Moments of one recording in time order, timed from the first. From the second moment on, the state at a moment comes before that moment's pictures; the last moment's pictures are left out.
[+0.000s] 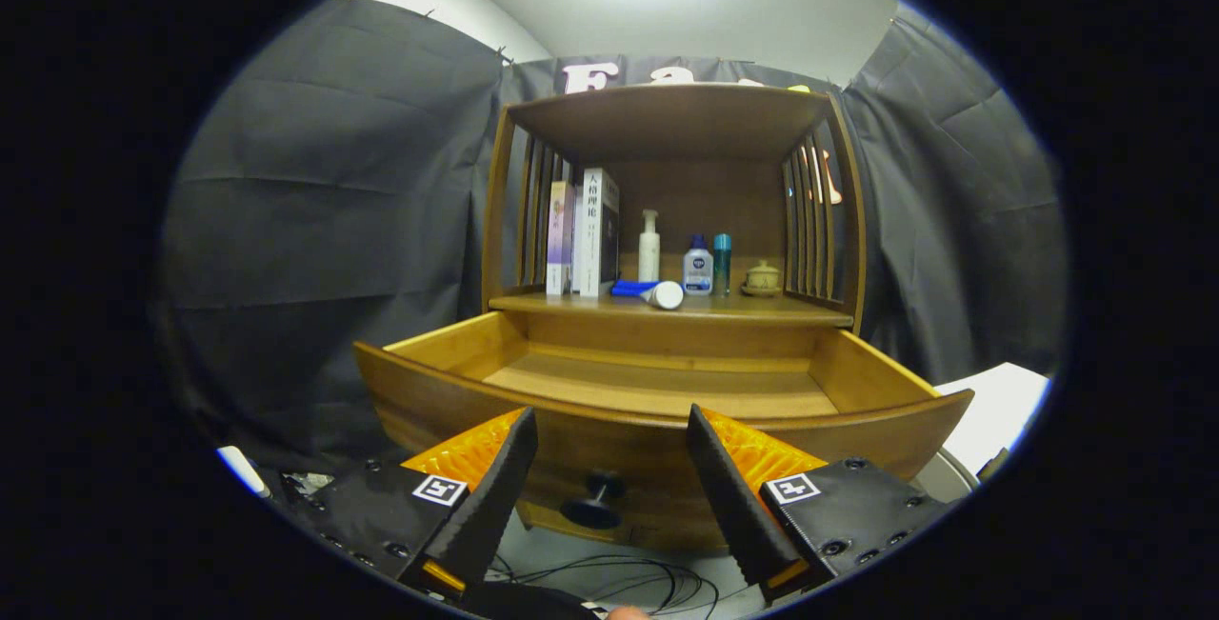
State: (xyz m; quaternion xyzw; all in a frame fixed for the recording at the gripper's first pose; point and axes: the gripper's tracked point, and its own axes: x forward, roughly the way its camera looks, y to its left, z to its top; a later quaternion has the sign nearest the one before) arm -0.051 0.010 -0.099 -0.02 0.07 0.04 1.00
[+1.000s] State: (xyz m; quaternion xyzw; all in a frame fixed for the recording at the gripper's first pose) arm -0.046 0.007 -0.159 -0.04 0.12 0.00 0.99
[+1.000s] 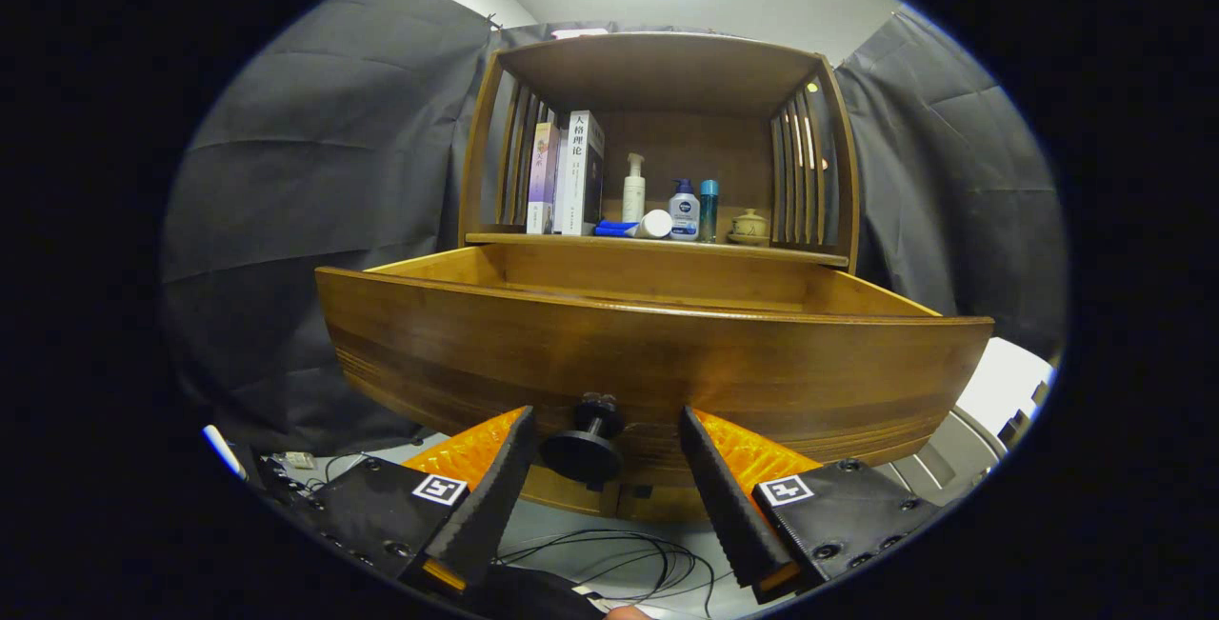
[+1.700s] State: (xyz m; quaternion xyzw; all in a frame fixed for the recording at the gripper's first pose) arm -0.030 0.000 -0.157 -0.05 0.11 -0.04 0.99
